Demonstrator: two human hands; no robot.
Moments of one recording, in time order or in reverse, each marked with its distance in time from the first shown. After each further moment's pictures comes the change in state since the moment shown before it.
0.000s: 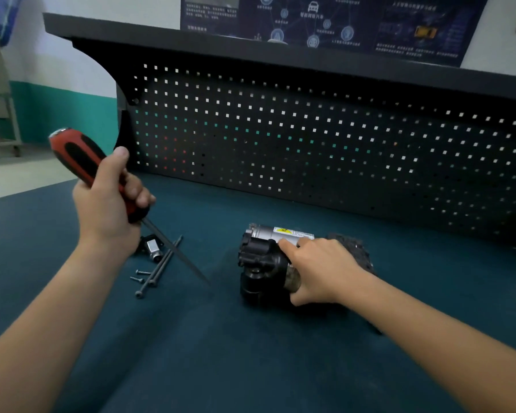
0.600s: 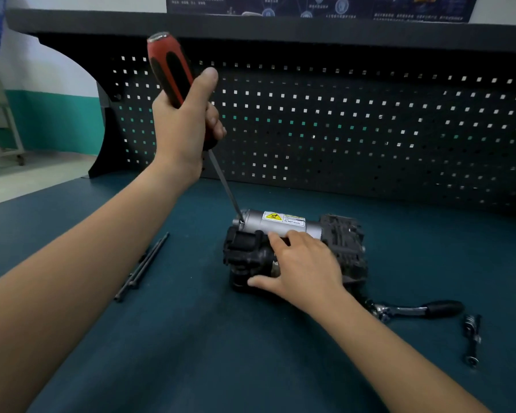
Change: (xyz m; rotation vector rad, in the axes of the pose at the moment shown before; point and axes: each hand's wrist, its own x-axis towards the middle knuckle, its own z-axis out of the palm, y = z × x) left_hand 0.017 -0.026 0.125 0.116 -0.347 0.098; right_hand -0.006 -0.007 0.038 0.272 0.154 0.223
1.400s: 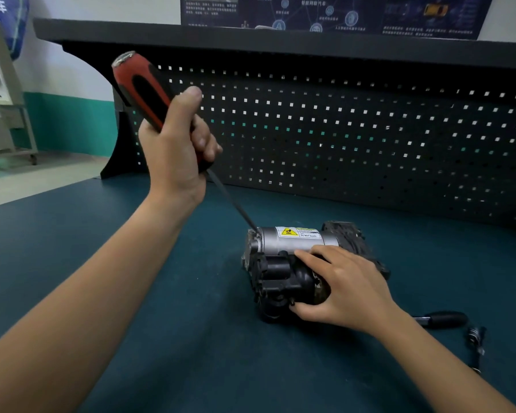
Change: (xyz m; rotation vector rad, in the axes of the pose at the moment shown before) left_hand -0.039 0.023 -0.003 -0.194 0.100 0.074; right_hand -0.034 0.038 -0.005 0.068 0.196 -0.148
